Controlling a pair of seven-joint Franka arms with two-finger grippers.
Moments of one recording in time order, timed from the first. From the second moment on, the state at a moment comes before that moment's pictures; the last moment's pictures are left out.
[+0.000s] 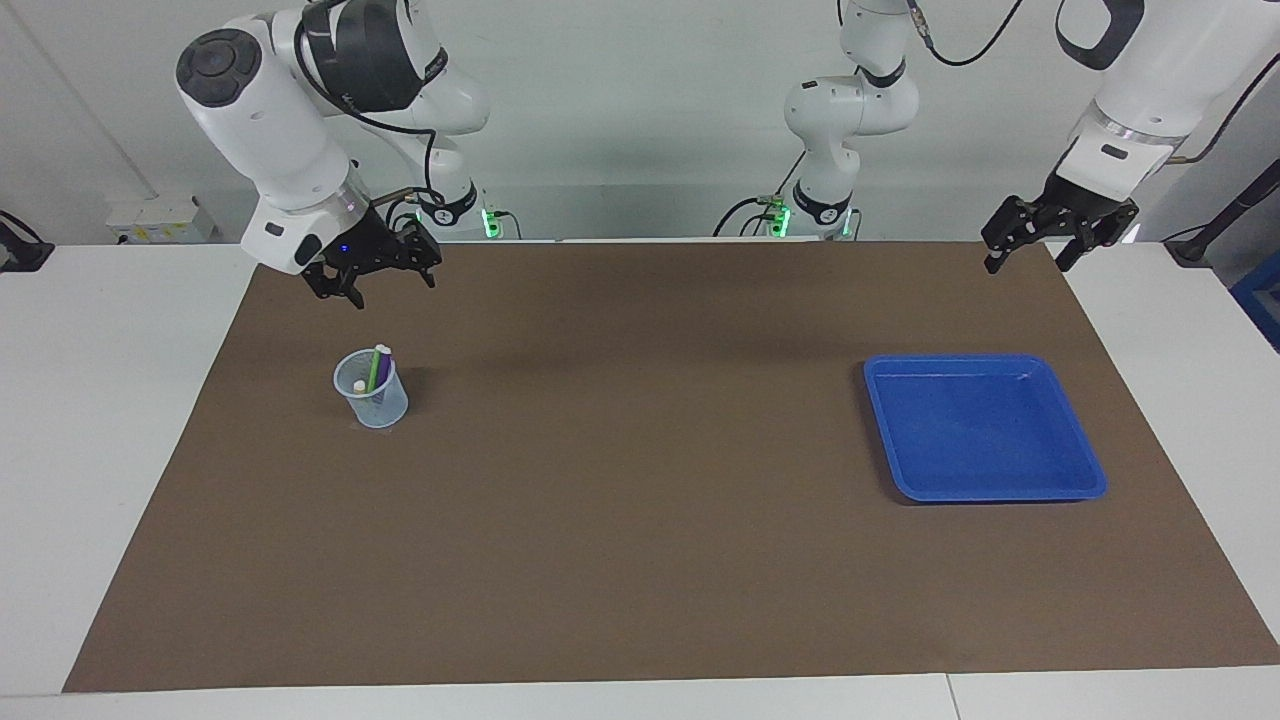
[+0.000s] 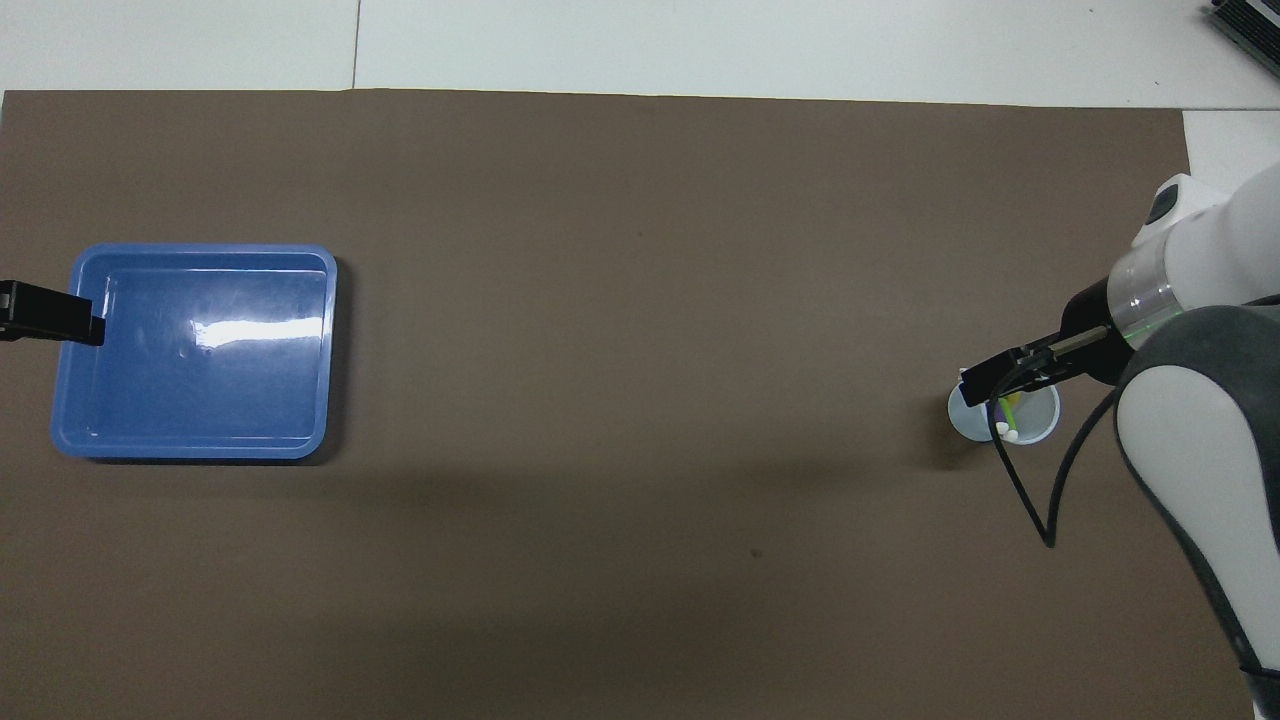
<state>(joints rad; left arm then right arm) 0.00 -0.04 0.01 -1.61 -0.01 1.58 0.07 0.00 0.00 0.08 -1.73 0.10 1.58 -0.18</state>
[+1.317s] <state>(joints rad) 0.00 -0.05 0.01 -1.61 -0.01 1.58 0.07 0.01 -0.03 0.02 -1.75 0.09 1.62 -0.13</state>
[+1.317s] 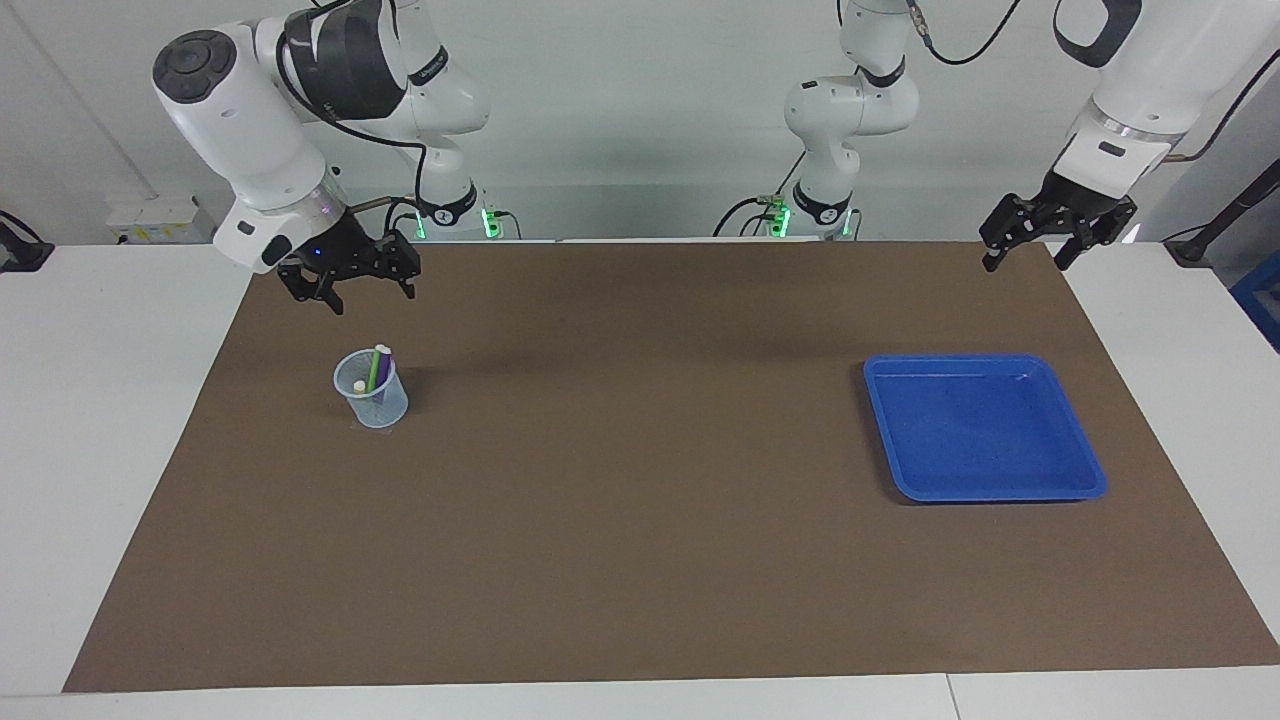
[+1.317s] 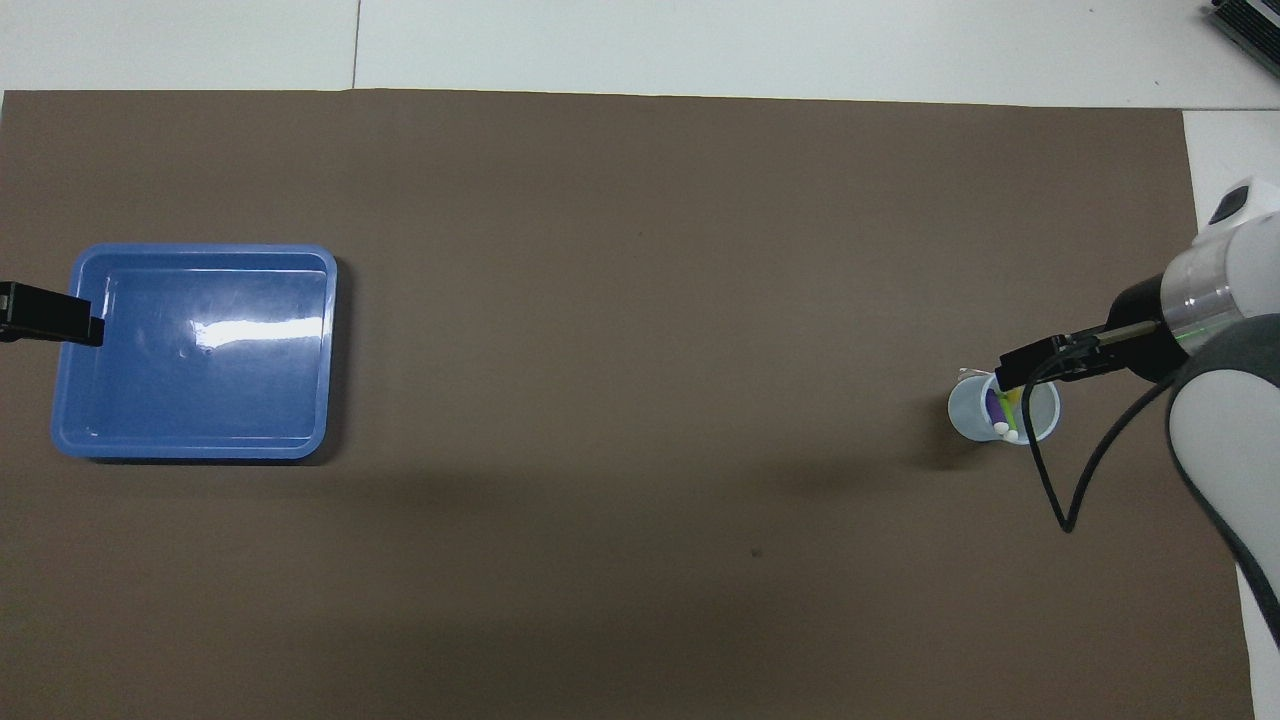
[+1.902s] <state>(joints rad) 0.00 -0.05 0.01 -1.61 -0.01 1.58 0.07 0.01 -0.05 -0.03 -1.68 0.09 1.53 -0.11</state>
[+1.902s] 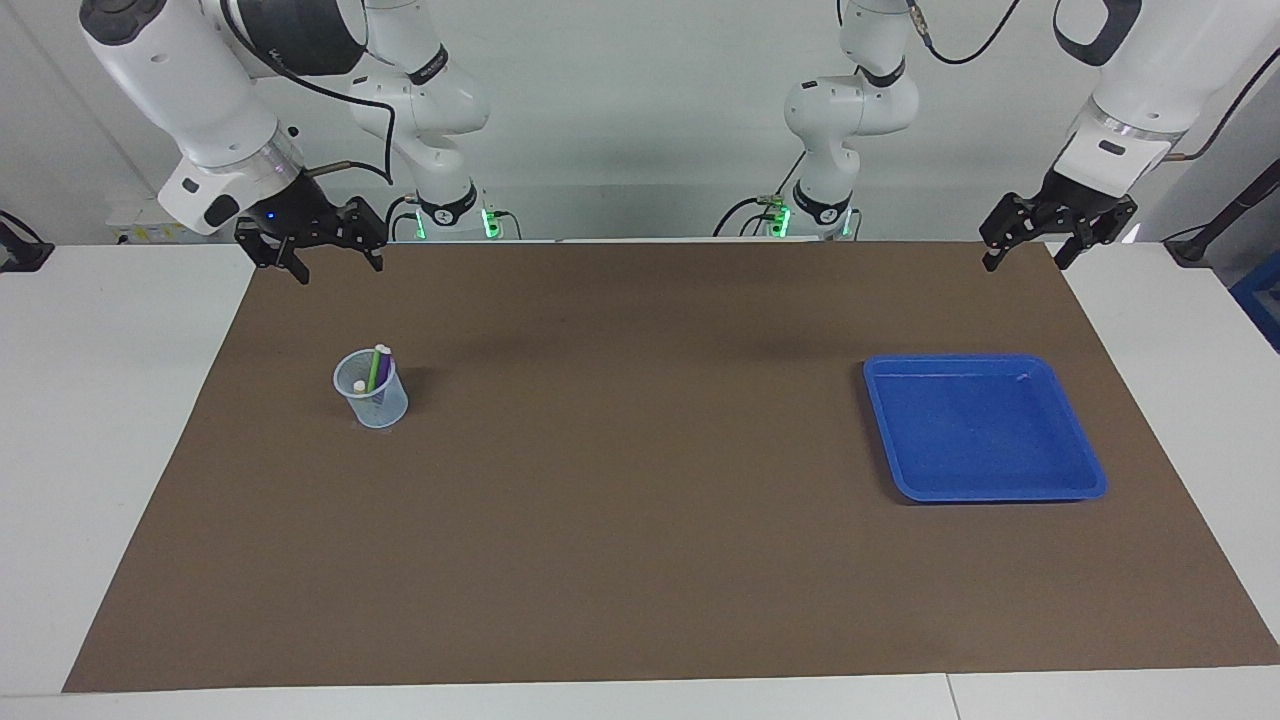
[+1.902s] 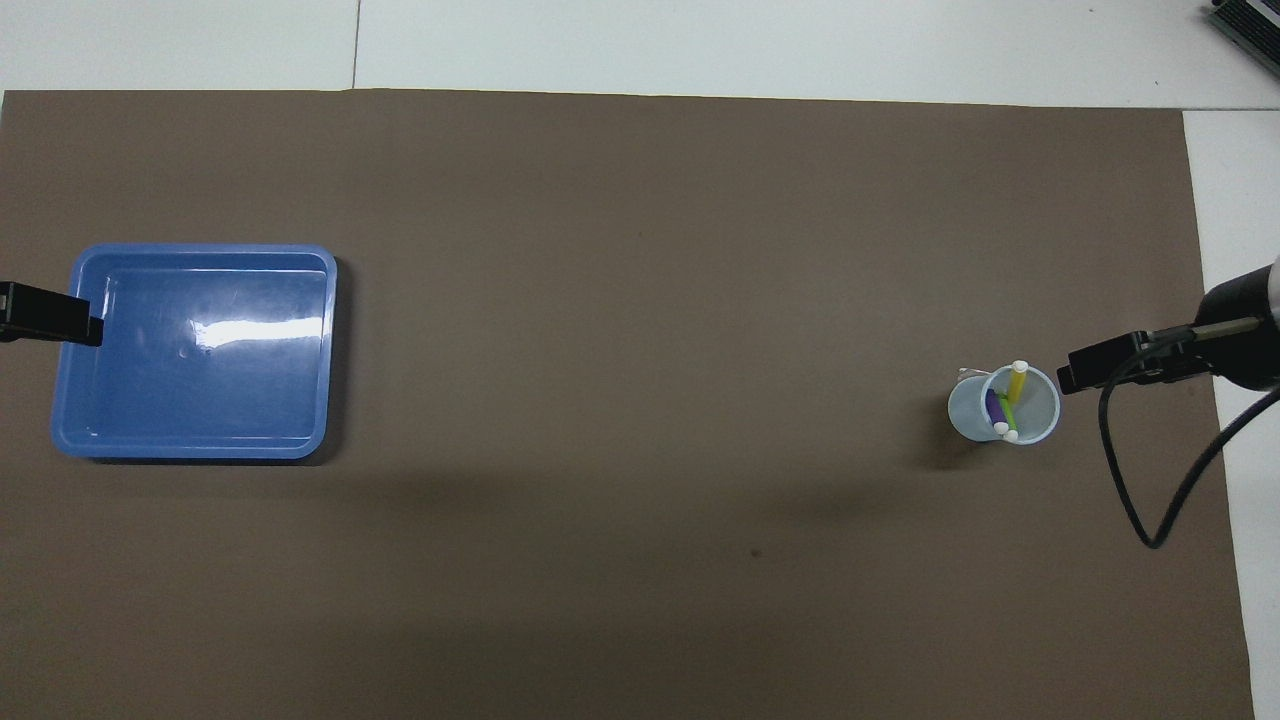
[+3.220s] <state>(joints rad) 0.00 -0.05 0.01 -1.61 -0.01 1.58 0.07 0.06 -0.05 -0.04 -1.68 -0.03 1.62 -0.04</state>
